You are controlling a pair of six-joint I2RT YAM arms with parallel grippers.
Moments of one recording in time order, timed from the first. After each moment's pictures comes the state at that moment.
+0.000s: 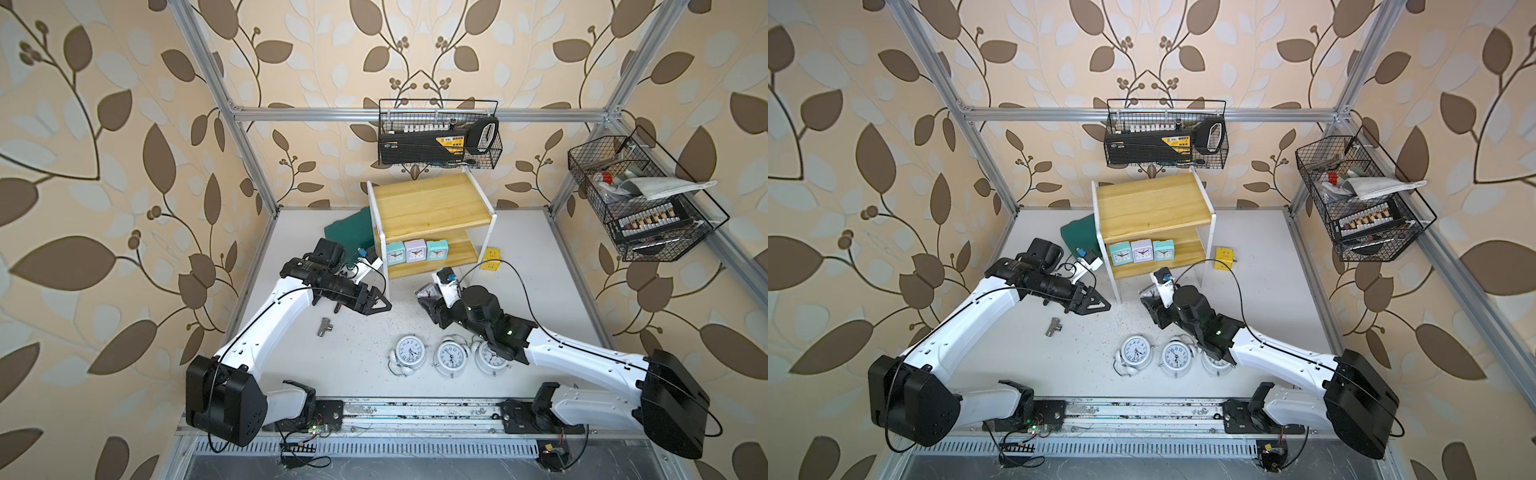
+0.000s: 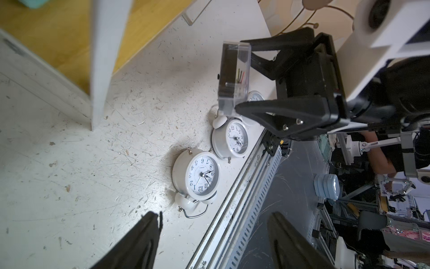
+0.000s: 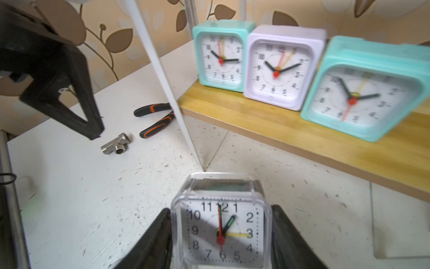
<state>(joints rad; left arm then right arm) -0.33 1.27 1.09 -0.98 0.82 0.10 0.82 1.16 0.60 0.16 0.17 0.18</state>
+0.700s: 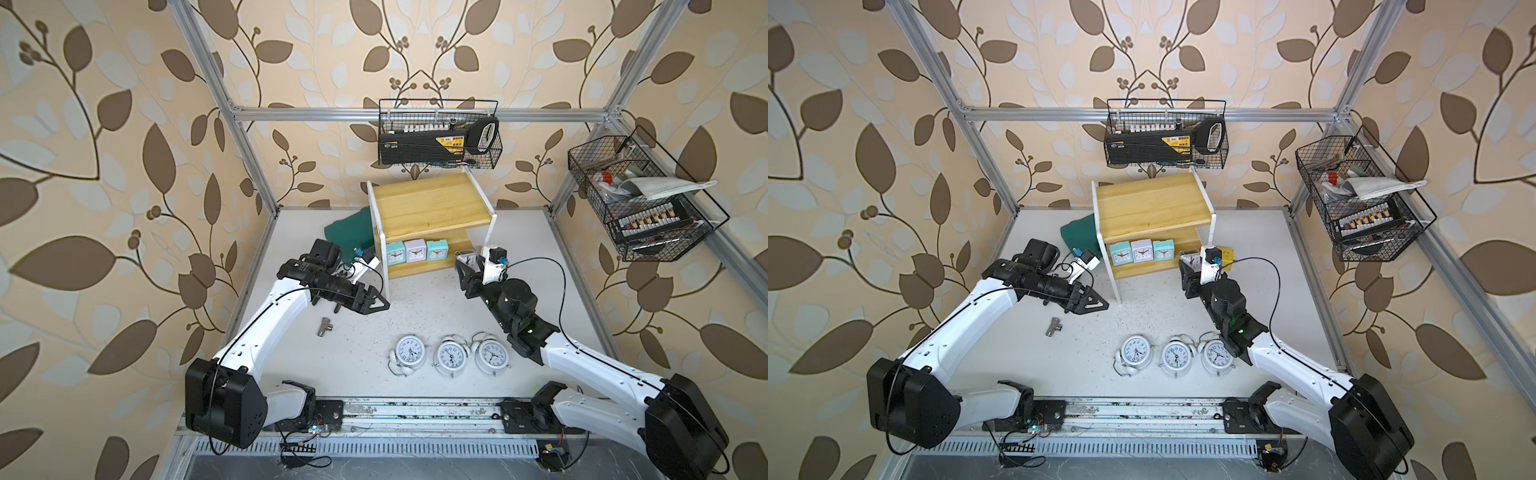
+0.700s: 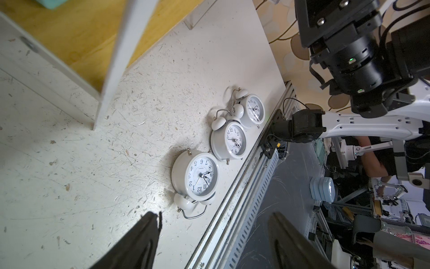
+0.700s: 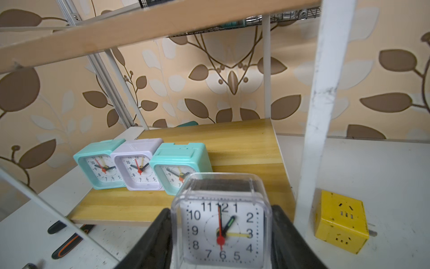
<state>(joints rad) -0.30 1.27 1.07 -0.98 0.85 0.10 0.58 1.09 0.50 0.51 0.30 0.21</state>
